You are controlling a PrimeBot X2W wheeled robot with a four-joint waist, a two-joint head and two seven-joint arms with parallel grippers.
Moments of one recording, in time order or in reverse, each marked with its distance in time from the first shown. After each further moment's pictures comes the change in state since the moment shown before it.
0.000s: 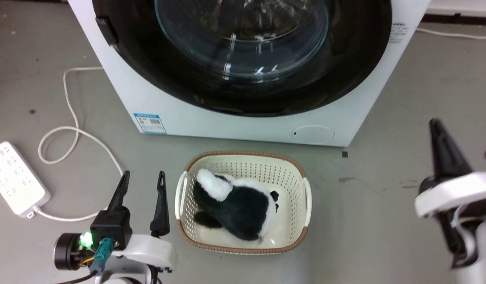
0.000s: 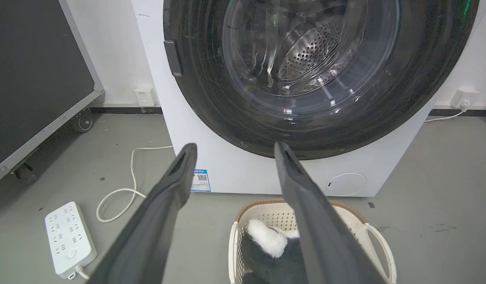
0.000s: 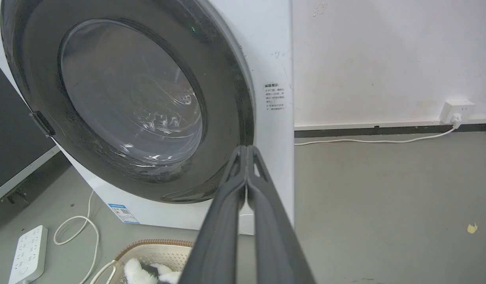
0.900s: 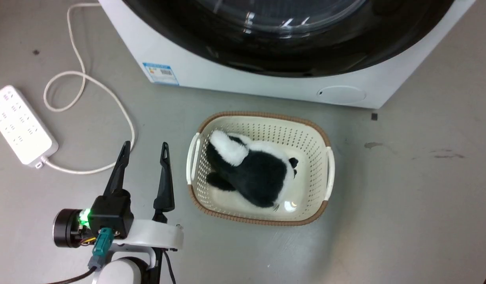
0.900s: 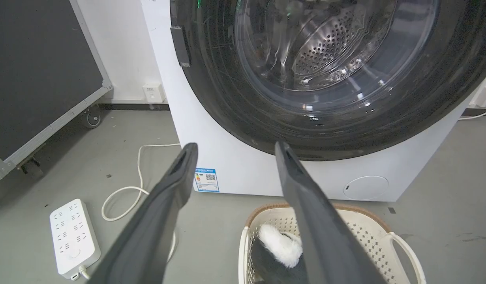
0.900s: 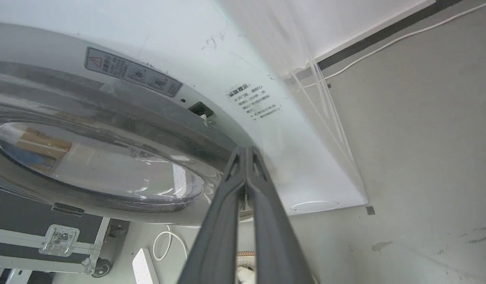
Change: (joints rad) left arm -0.075 0.000 -0.034 -0.049 0.000 0.019 -0.057; right arm -0.578 -0.111 -0.249 0.392 0.377 0.000 0.459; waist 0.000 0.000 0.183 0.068
